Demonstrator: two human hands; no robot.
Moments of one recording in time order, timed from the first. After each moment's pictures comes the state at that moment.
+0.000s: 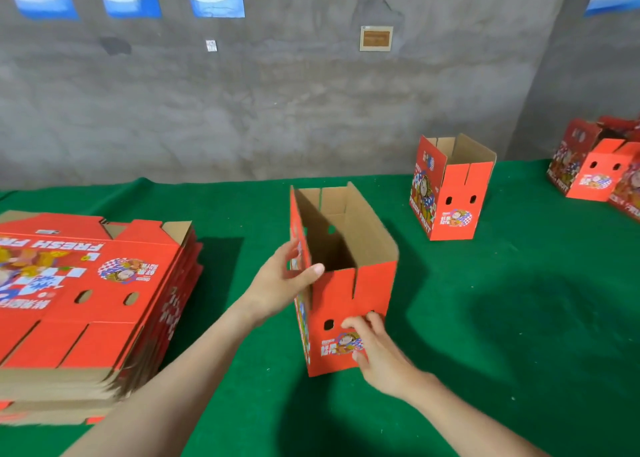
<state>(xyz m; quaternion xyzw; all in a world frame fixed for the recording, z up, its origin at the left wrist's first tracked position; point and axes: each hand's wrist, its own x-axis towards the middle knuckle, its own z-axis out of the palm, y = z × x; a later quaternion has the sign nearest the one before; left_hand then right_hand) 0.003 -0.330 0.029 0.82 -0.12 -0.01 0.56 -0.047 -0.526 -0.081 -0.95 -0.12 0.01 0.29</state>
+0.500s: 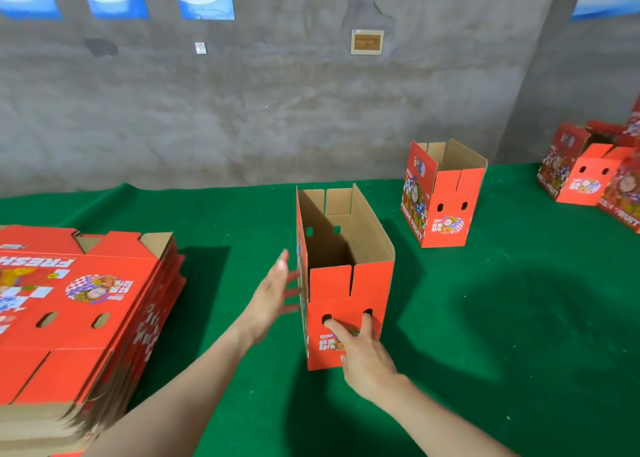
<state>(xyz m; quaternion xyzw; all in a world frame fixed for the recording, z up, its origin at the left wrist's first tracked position) 0.047 -0.346 -0.014 0.73 -0.09 -0.09 0.67 -0.014 -0.517 -0.084 -0.98 -0.02 0.04 0.17</state>
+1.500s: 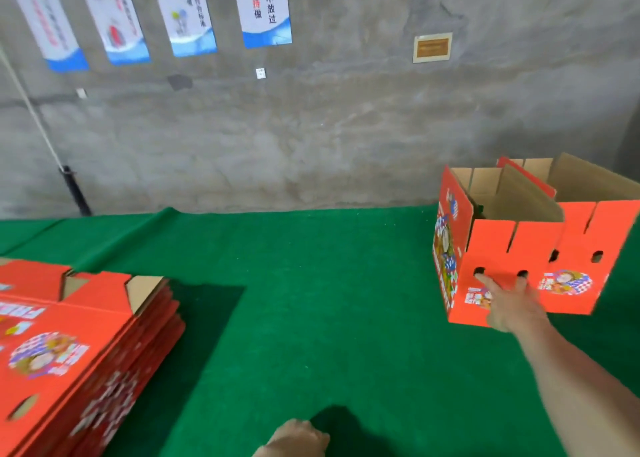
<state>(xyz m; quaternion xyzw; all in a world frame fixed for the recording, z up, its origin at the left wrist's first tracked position) 0.149 -0.410 -0.151 0.94 -0.03 -0.34 0.03 0.293 -0.767 -0.087 -0.98 0.18 0.06 0.05</state>
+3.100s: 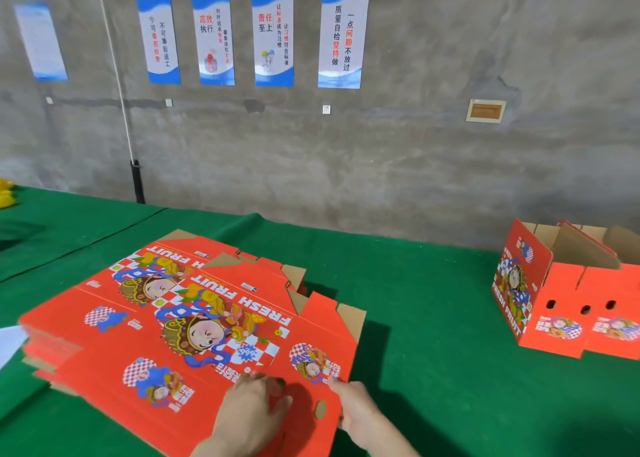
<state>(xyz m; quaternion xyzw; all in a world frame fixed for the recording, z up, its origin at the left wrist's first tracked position) -0.057 -0.142 -0.046 0.98 0.06 0.09 0.19 0.017 -0.307 -0.074 -0.67 0.13 0.26 0.68</state>
